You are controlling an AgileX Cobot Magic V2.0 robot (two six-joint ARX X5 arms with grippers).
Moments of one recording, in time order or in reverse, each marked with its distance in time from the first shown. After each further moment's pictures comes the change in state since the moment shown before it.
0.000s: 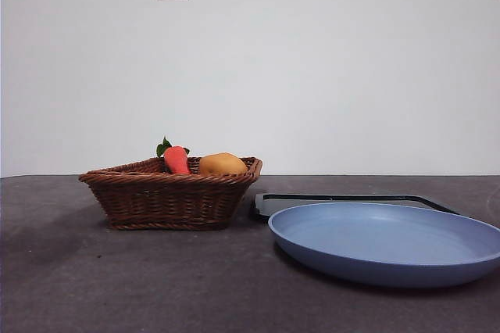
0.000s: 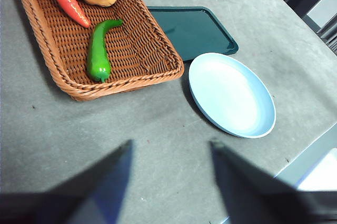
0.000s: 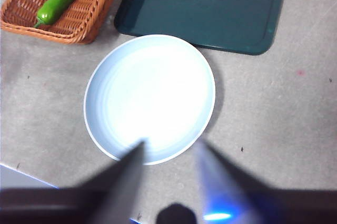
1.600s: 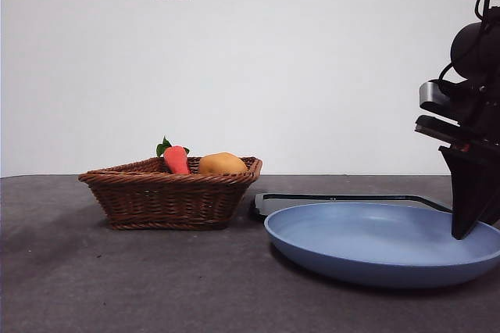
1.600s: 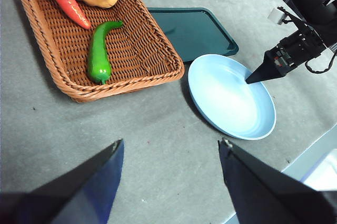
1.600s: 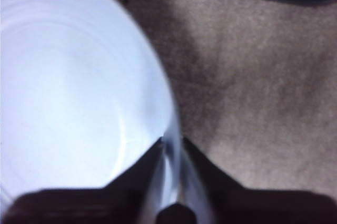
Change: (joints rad) left arm 0.000 0.000 0.000 0.005 0.000 0.000; right arm 0.047 0.882 0.000 0.389 0.003 0.001
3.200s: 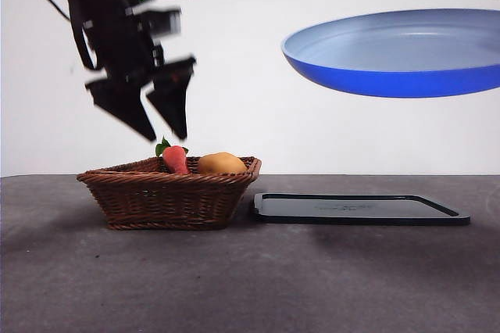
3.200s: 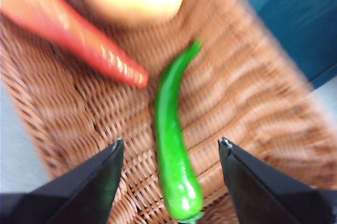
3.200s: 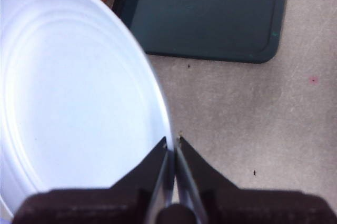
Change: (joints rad) left arm -0.428 1.215 0.770 0.118 -0.620 0.097; right arm -0.021 -0.711 0.005 -0.244 0.000 0.121
